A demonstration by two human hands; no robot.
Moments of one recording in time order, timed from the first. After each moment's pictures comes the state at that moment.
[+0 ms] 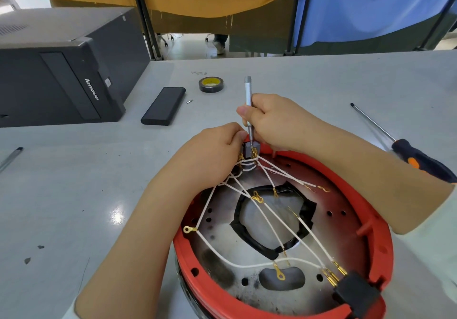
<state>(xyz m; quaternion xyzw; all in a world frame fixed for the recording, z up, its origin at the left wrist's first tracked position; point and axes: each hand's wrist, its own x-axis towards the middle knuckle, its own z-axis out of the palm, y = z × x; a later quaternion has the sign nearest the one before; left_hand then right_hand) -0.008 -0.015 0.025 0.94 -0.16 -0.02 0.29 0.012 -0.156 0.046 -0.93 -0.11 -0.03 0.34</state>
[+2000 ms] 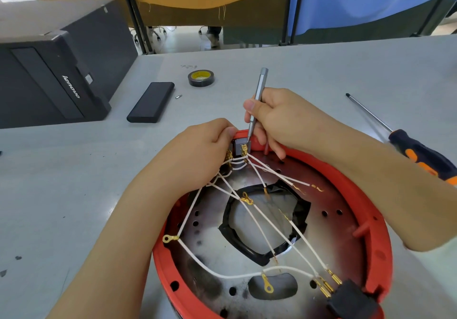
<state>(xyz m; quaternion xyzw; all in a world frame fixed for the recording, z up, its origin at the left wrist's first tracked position) -0.007 -0.015 0.026 0.94 -0.16 -0.04 0.30 0.005 -0.176 0.037 -0.87 -0.09 0.02 0.48</state>
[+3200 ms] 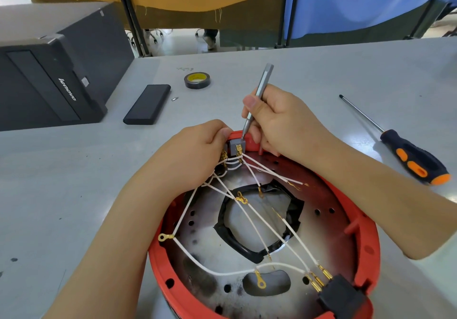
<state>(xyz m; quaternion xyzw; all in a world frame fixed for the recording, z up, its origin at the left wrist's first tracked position) -0.007 -0.014 0.026 0.94 -0.16 -0.03 0.30 -0.007 -0.176 0.032 -0.84 -0.10 -0.08 0.52</state>
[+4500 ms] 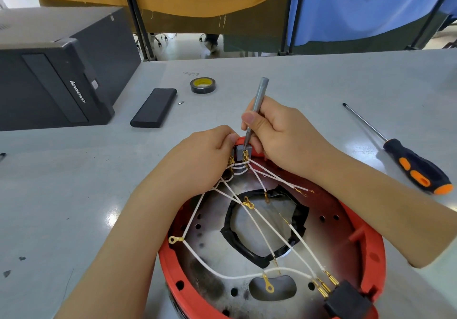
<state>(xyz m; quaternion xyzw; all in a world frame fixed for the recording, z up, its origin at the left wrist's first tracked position) -0.008 -0.014 0.026 0.94 -0.17 -0.02 0.29 -0.014 -0.172 0.032 -0.88 -0.17 -0.10 0.42</state>
